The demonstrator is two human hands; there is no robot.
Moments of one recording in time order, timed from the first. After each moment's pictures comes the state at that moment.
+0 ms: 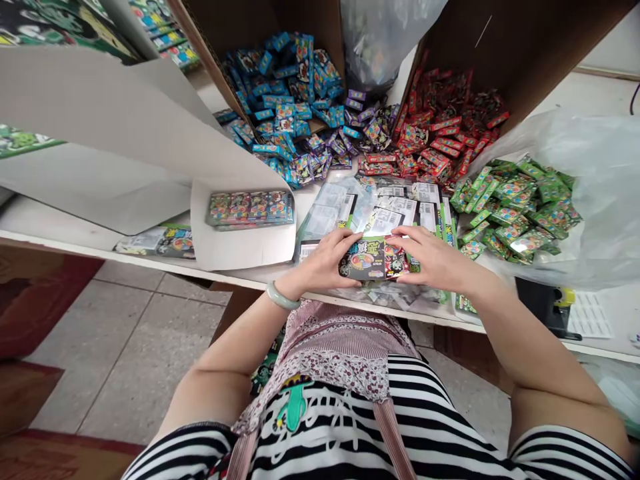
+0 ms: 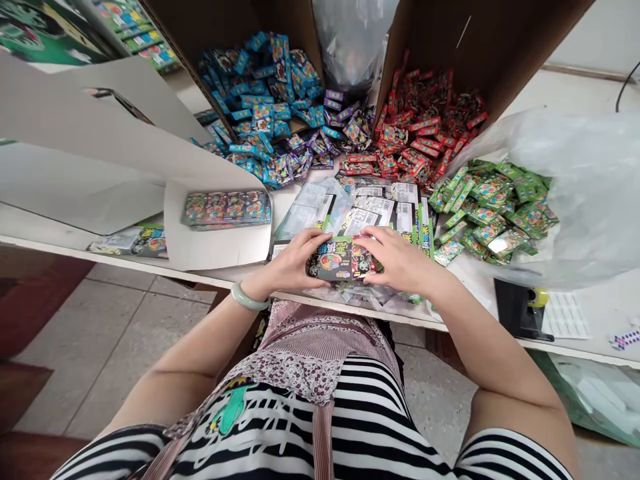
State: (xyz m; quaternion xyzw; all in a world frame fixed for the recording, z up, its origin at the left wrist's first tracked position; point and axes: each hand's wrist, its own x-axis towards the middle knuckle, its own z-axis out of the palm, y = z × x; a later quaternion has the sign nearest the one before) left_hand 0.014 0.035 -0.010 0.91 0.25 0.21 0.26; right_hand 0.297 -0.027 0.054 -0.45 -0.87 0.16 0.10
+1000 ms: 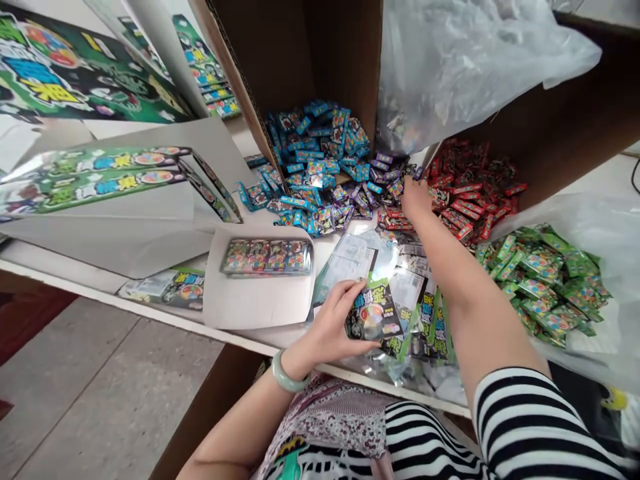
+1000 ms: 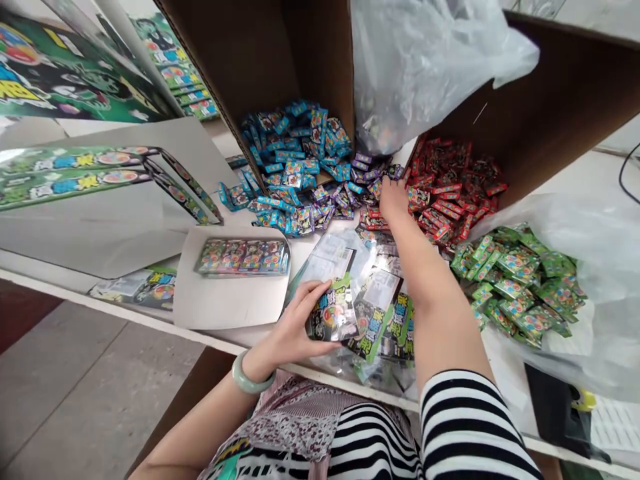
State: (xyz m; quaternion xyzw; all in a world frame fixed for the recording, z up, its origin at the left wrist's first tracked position) left_hand -0.005 0.045 -0.002 0.83 0.34 0.32 0.31; right_hand 0.272 0.286 0.006 -0.73 -0.66 0.02 0.16
